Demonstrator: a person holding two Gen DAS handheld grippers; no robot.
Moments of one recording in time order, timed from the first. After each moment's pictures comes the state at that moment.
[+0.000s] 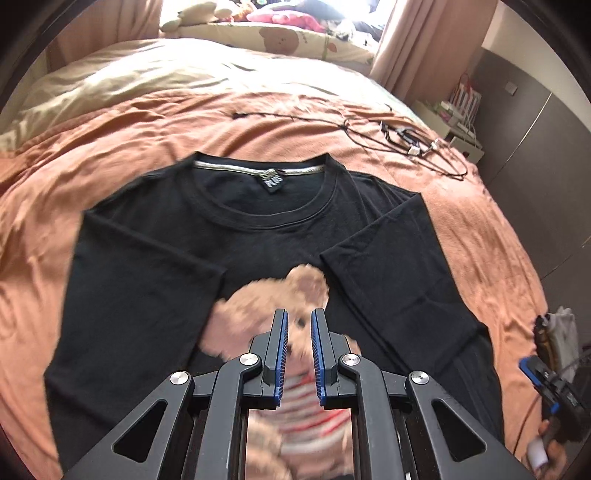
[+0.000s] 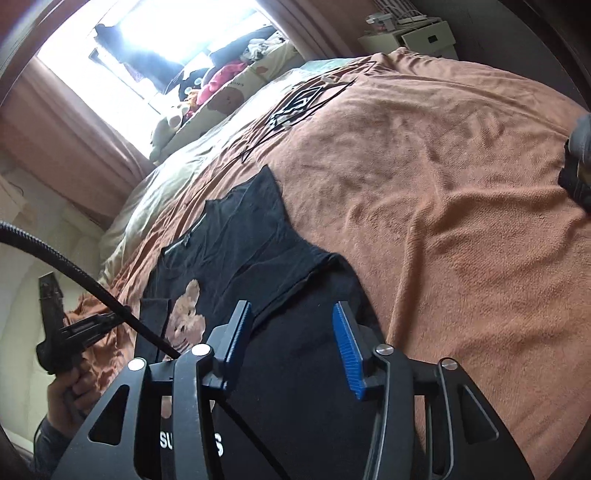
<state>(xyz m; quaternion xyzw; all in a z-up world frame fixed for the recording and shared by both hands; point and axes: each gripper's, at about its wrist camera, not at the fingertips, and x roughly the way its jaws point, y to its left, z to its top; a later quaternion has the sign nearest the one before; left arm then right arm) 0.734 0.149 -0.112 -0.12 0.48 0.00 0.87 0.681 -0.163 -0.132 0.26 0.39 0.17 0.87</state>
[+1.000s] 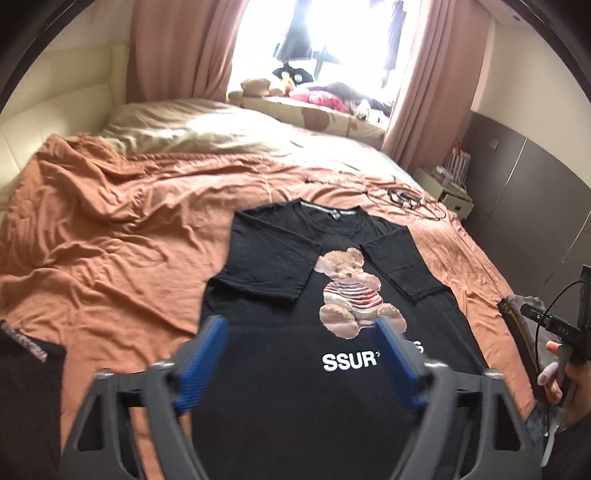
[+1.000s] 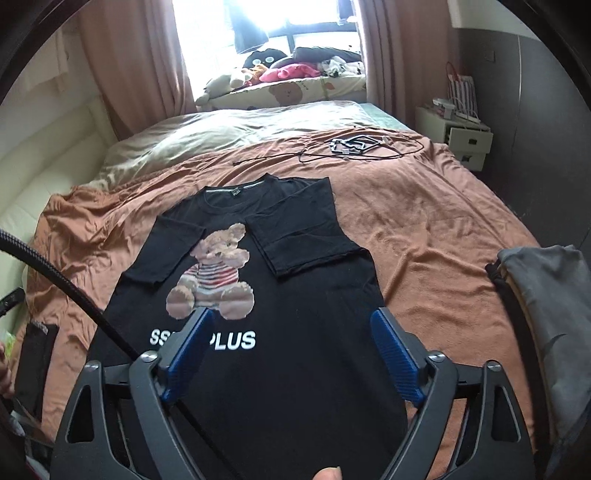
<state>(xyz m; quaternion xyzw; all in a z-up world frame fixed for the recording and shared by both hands) 0.422 0.230 0.005 -0.12 0.35 0.05 0.93 0.487 -0.101 0.012 0.01 0.36 0.17 0.92</state>
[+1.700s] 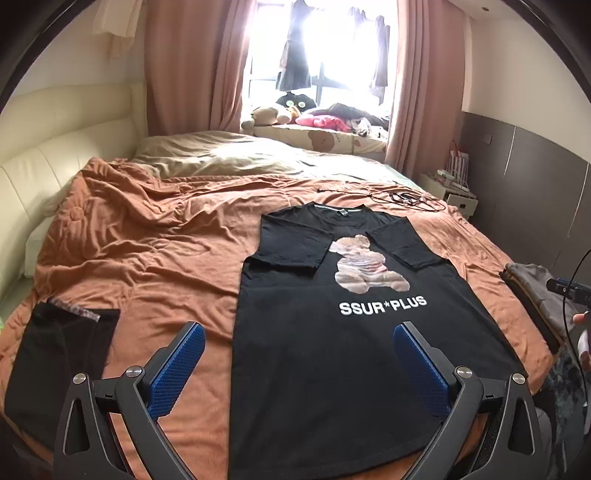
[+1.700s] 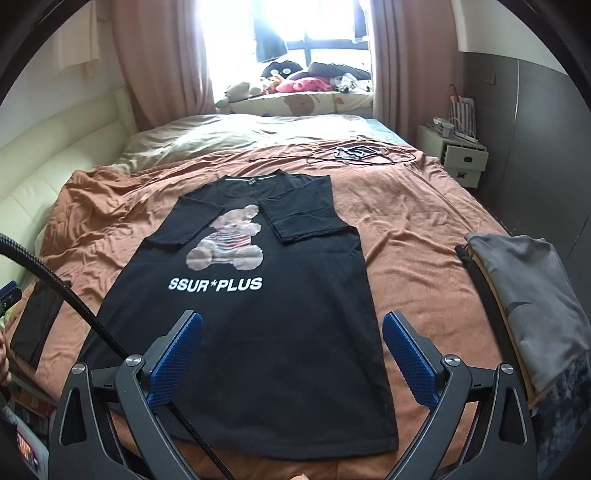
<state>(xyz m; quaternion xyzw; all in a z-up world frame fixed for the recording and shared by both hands) 0.277 0.197 -0.003 -0.07 0.31 0.08 0.95 0.359 -0.147 0.020 -0.03 0.33 0.18 0.93</state>
